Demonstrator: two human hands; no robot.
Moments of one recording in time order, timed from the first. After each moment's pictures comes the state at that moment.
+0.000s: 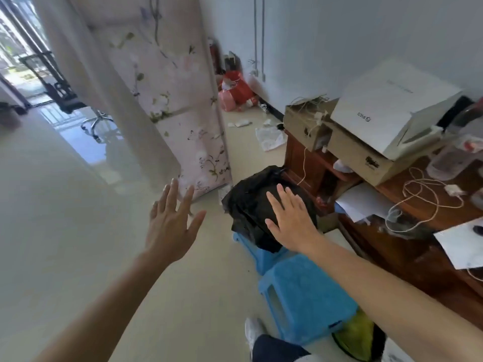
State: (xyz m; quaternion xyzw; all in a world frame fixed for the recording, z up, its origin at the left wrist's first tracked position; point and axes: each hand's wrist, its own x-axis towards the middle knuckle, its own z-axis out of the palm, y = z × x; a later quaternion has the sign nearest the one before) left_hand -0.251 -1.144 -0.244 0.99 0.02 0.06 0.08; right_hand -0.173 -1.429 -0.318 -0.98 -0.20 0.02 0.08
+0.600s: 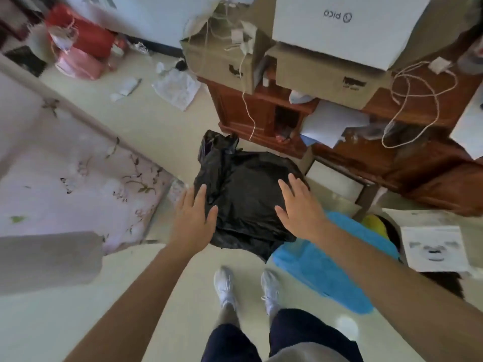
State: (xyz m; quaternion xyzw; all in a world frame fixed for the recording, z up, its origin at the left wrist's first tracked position) left_hand 0.136 -1.187 -0.431 0.95 -0.20 -0.19 0.13; right_hand 0.031 -1.430 -0.476 -0.95 0.16 0.18 0.18
